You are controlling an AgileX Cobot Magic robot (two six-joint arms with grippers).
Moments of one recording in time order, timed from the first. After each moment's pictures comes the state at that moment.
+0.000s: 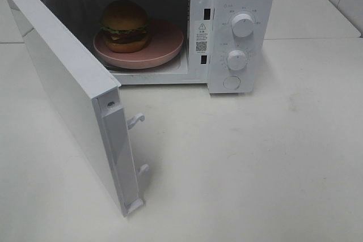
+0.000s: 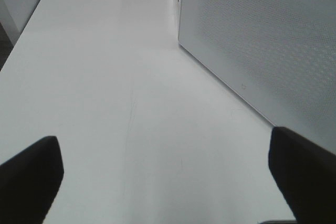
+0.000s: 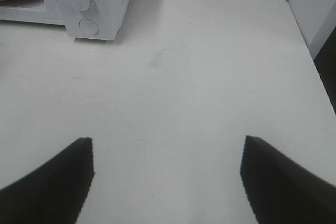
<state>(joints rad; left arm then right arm) 0.05 -0.01 -0.52 -0.08 1.09 0.03 0.14 0.00 -0.50 -0.03 1.01 0.03</state>
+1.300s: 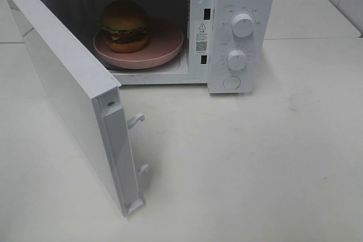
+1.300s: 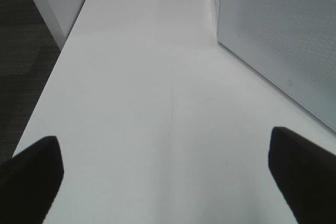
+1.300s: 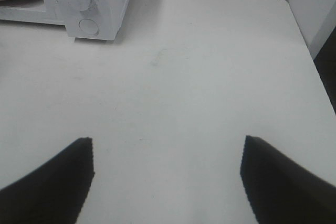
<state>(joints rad) 0.05 -0.01 -0.52 0.05 1.08 0.04 0.14 0.00 -0.50 -0.03 1.01 0.03</state>
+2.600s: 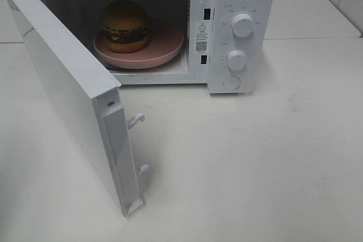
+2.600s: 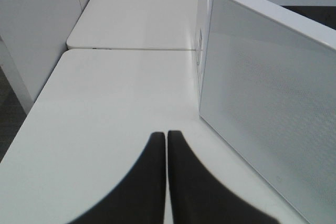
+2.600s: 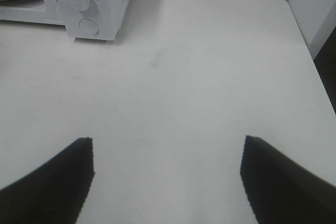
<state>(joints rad) 0.05 0.40 -0.44 -0.05 0.48 0.04 0.14 0.00 -0.50 -0.03 1.01 0.03</state>
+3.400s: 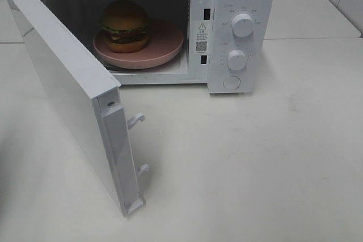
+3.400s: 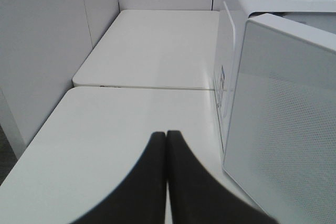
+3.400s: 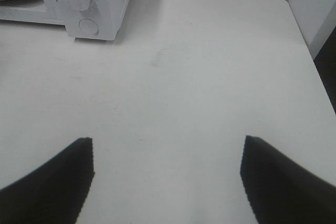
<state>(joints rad) 0.05 0.83 -0.24 -0.05 -0.31 0.04 0.14 0.00 -0.50 -0.03 1.01 0.03</state>
